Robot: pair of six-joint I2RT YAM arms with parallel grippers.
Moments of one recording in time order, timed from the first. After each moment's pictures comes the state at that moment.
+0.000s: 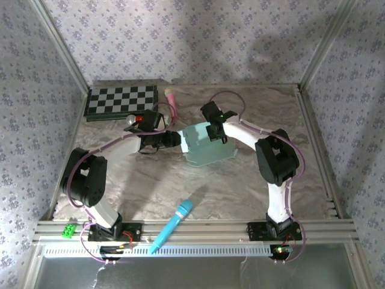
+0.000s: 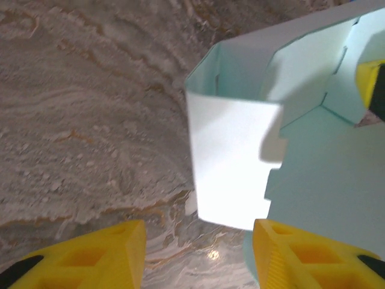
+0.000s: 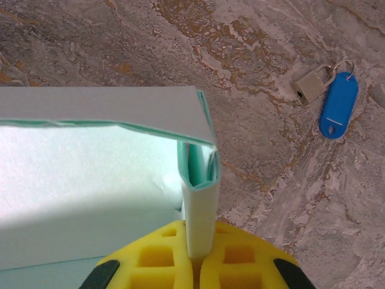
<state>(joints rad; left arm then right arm) -0.45 1.65 1.06 -0.32 0.33 -0.49 0.56 1.98 1.47 -0.65 0.35 0.21</state>
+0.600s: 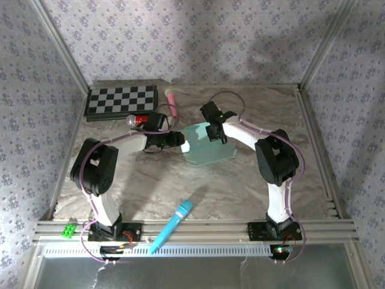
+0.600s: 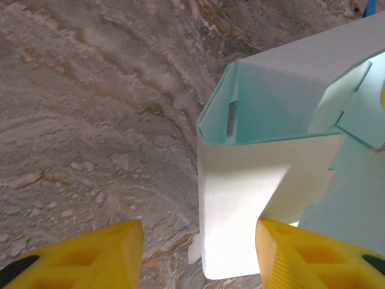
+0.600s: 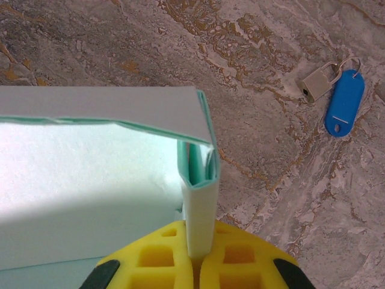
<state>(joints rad) -0.45 1.79 1.07 -0.19 0.37 -0.52 0.56 1.98 1.47 -0.66 0.34 0.21</state>
